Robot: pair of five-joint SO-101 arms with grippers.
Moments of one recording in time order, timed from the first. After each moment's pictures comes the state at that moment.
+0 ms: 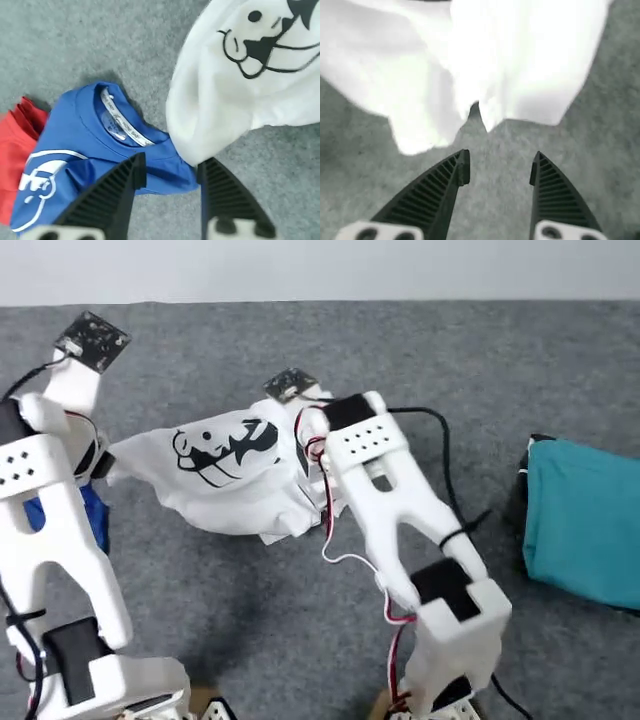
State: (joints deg) left arm -25.2 -3.8 -8.0 91.8 -39.7; right arm -27.6 18.0 -9.2 83.3 12.9
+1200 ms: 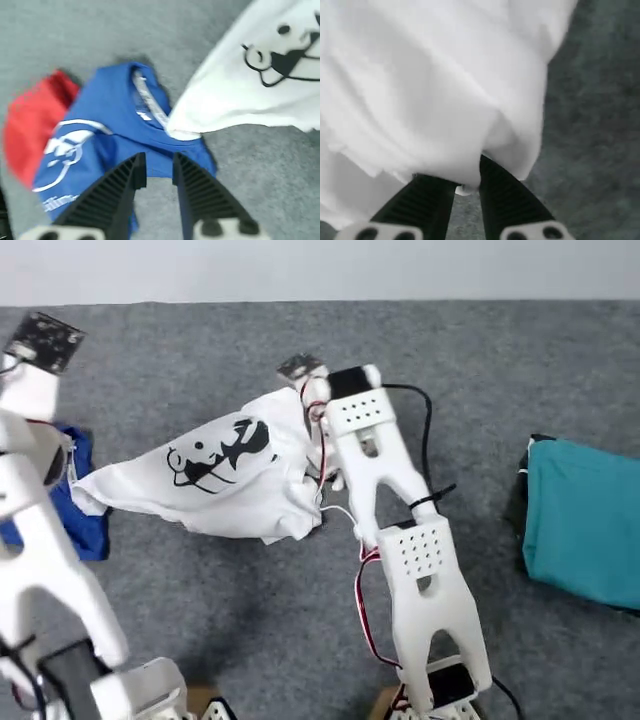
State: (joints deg) left arm -31.8 -11.9 -9.1 91.8 -37.8; right arm -22.0 55.8 -62.4 100.5 18.0
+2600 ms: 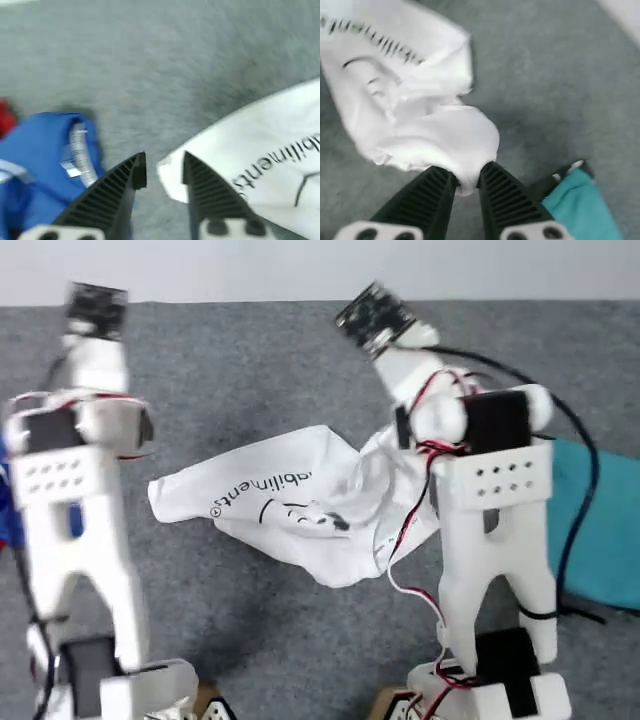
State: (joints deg) left arm -12.0 -5.1 0.5 76.9 -8.6; right arm -14.3 -8.7 -21.5 100.7 32.5
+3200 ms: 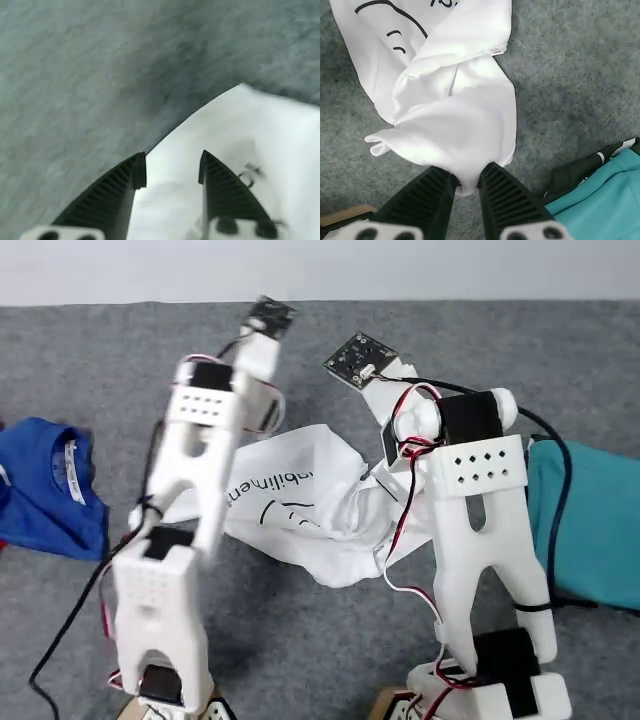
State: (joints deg) left arm 8.3 38.5 -33.5 74.9 -8.6; right arm -14.3 -8.7 -10.3 100.7 32.5
